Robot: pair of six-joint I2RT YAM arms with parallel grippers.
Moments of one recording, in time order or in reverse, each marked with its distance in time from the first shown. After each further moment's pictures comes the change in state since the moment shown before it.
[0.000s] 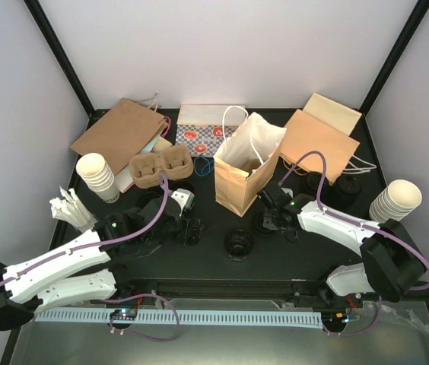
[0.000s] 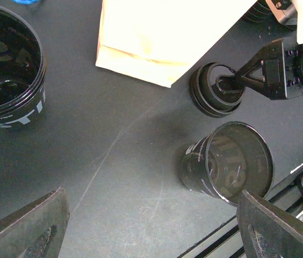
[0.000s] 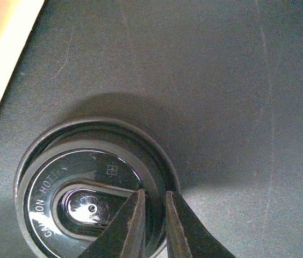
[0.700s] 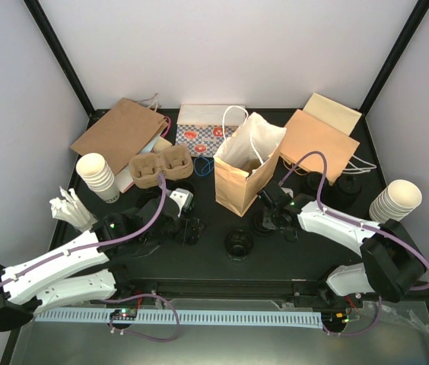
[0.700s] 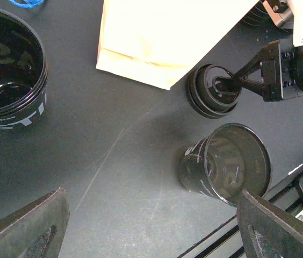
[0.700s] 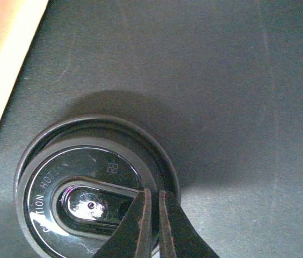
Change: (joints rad) left arm 0.000 -0.014 0.000 -0.003 -0.004 0.000; right arm 0.000 0.001 -0.002 0.018 -0.014 0.031
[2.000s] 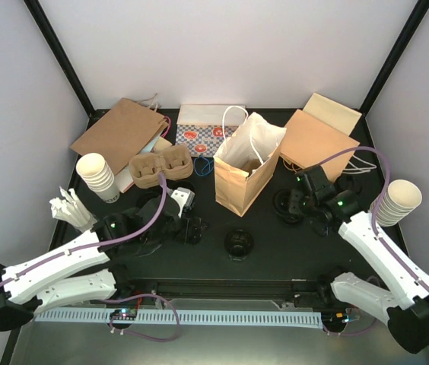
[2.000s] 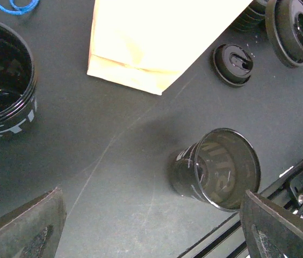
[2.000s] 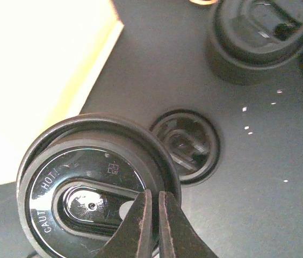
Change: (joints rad) left arm 0.000 -0.002 0.000 0.024 0.010 0.004; right arm -0.241 -0.355 0.143 -0.272 -0.012 -0.198
